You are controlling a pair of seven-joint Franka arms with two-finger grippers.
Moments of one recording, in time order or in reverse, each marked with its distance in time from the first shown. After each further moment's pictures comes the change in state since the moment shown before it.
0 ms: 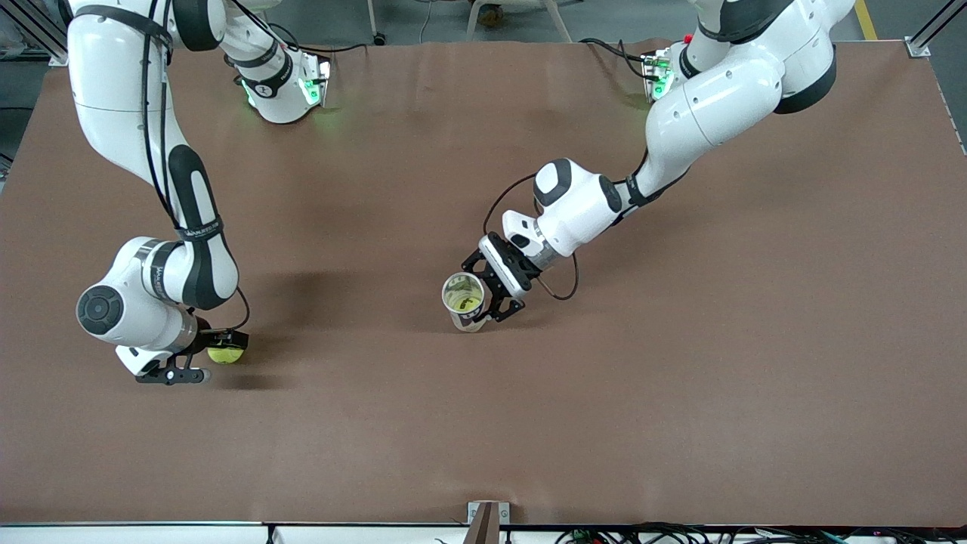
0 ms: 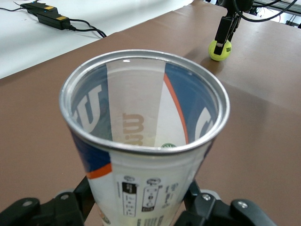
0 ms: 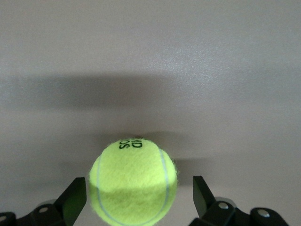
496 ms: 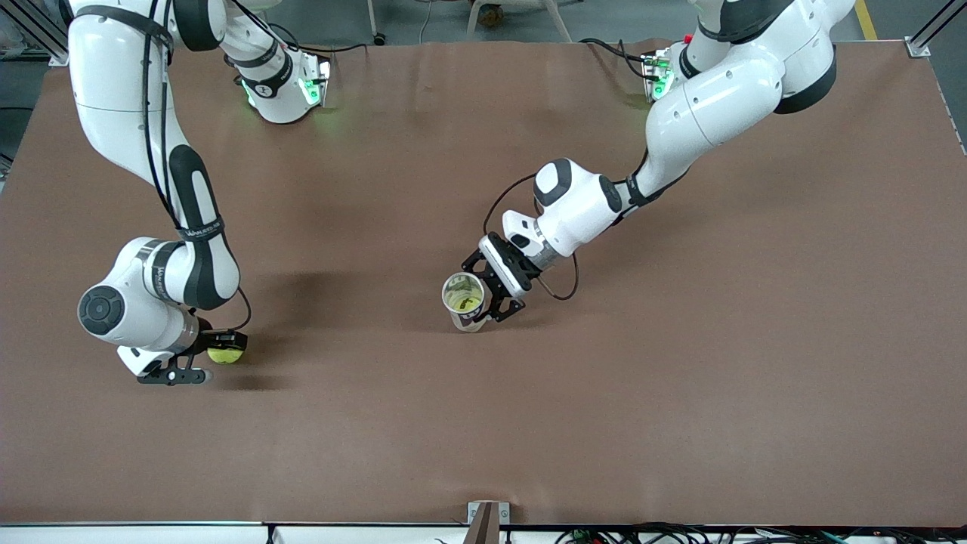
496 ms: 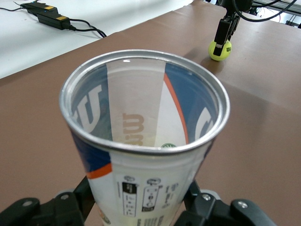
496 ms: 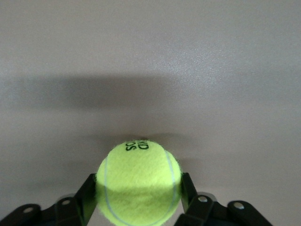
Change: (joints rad) left arm 0.002 0.000 0.000 0.000 0.000 0.000 0.000; right arm 0.000 -0.001 0.004 0.005 0.002 0.001 0.000
